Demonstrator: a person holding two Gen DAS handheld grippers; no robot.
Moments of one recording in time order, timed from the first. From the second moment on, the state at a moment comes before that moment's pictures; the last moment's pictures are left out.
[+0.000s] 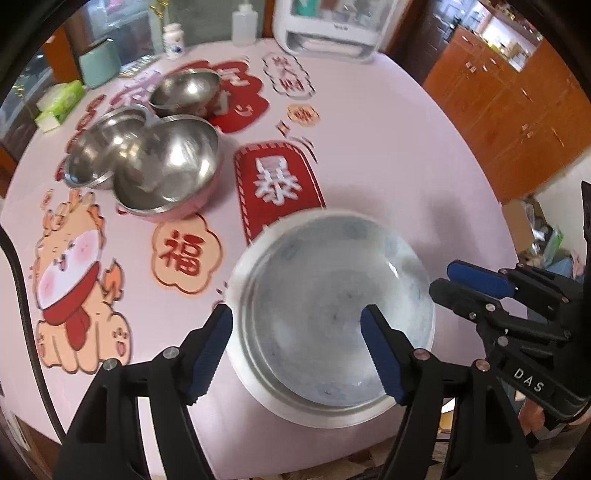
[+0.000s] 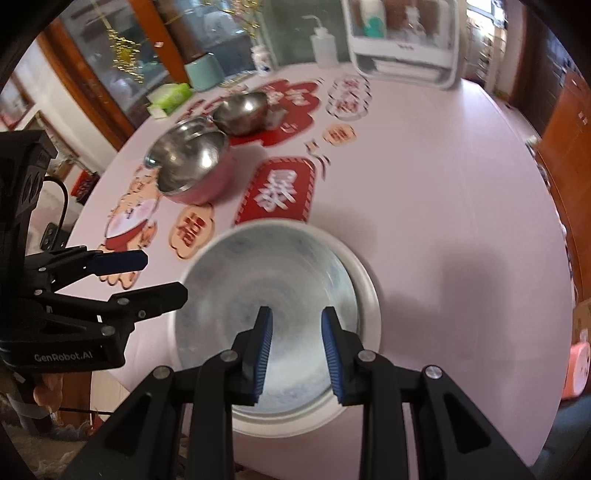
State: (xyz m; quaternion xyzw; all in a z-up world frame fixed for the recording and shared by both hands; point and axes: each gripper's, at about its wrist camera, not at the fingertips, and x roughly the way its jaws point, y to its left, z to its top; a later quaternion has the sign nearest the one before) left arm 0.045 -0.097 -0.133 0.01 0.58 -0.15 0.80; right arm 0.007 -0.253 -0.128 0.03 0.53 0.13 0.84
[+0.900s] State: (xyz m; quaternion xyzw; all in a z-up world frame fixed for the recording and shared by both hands) left arm 0.126 0.135 -0.077 0.01 0.51 -0.13 0.85; right arm 0.097 -0.072 -0.087 0.10 0.52 0.10 0.84
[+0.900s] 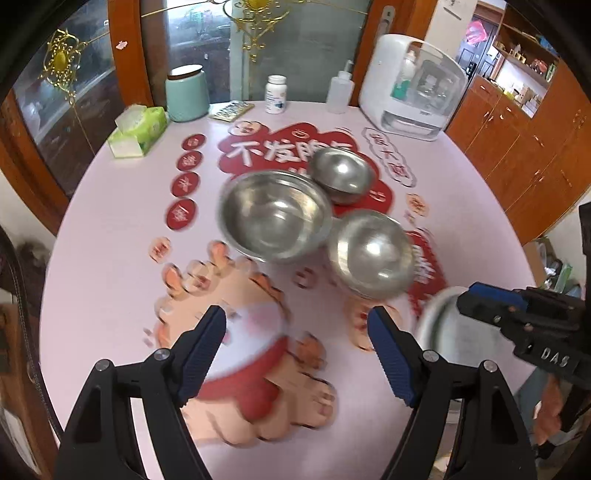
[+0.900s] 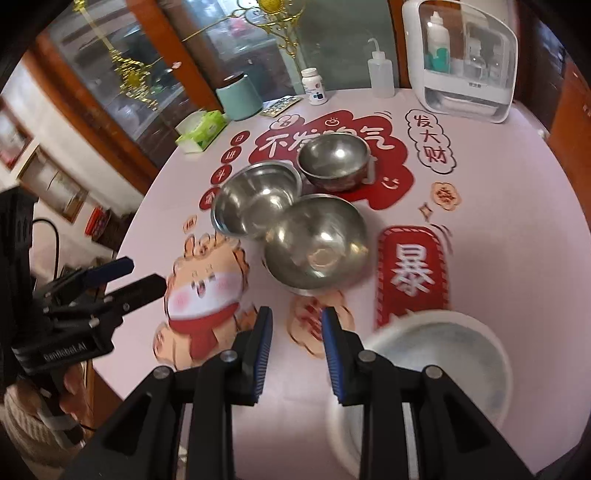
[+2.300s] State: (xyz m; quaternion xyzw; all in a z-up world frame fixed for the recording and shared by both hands) left arm 0.301 0.173 -0.192 -0.07 0.59 -0.12 0.80; right arm 0.291 -0.019 -0.176 0.05 0.59 0.05 0.80
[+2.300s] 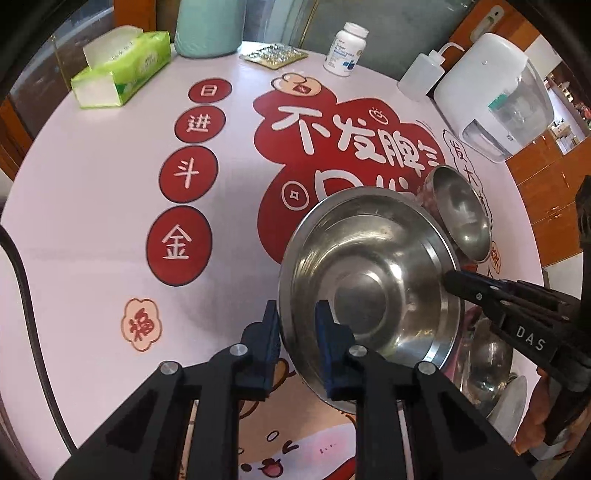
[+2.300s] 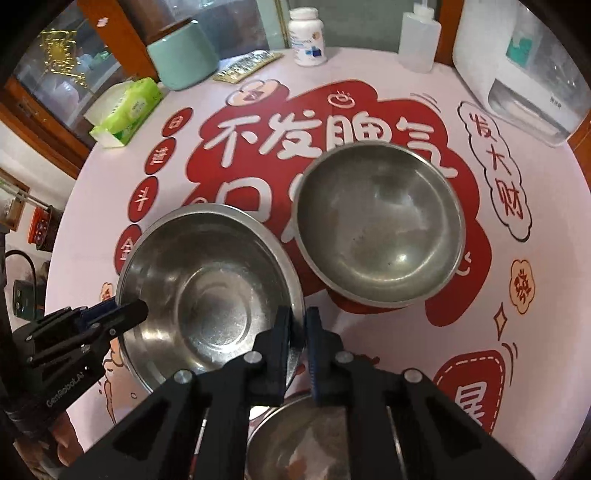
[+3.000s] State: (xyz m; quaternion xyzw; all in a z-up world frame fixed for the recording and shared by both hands) left arm 0.165 0.197 -0.083 -0.07 0.52 -0.13 0.84; right arm 0.165 -0.009 -0.091 0.06 0.54 0.12 0.83
